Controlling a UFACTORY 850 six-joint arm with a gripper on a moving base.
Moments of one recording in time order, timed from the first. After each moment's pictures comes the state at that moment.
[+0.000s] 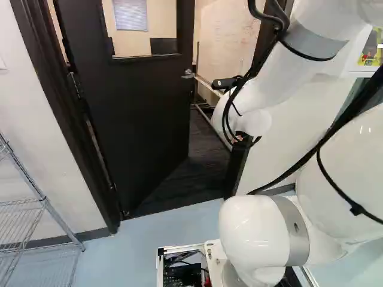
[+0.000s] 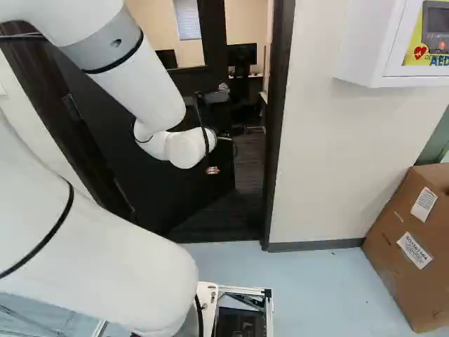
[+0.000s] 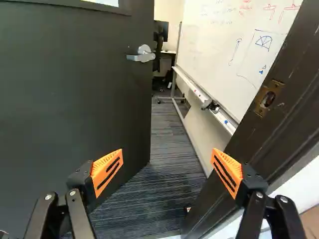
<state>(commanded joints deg) -8.7 13.2 -20.6 -7.6 41.4 0.0</state>
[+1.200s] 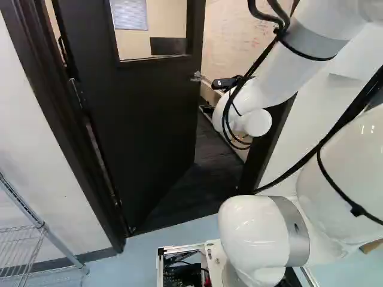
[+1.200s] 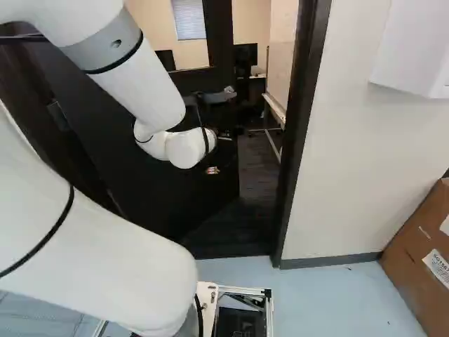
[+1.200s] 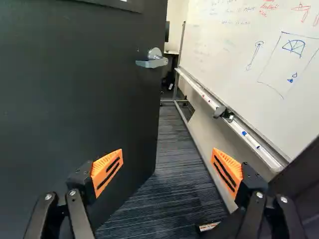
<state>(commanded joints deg) -8.7 13.2 -20.6 -7.6 41.4 0.0</state>
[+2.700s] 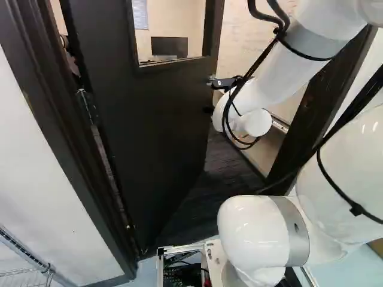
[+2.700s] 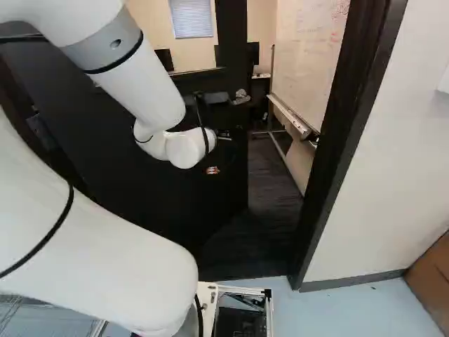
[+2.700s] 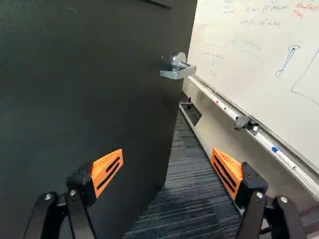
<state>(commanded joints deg) -8.7 13.2 -20.6 -7.6 41.4 0.0</state>
